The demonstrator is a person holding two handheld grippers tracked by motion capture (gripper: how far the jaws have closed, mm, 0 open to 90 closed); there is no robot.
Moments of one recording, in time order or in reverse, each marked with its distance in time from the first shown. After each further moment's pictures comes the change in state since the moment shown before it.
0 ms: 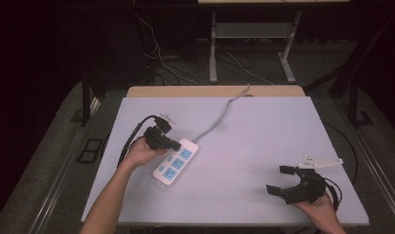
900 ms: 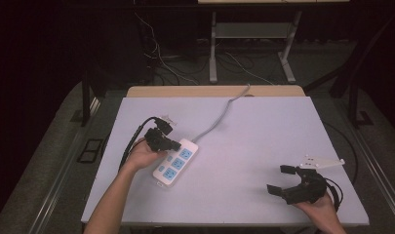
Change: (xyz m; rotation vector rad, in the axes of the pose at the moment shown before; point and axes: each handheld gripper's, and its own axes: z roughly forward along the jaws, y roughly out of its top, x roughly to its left) left arm -0.010 0.000 0.001 -0.002 0.078 0.010; right arm 0.001 0.001 -0.002 -0.014 -0.006 -0.007
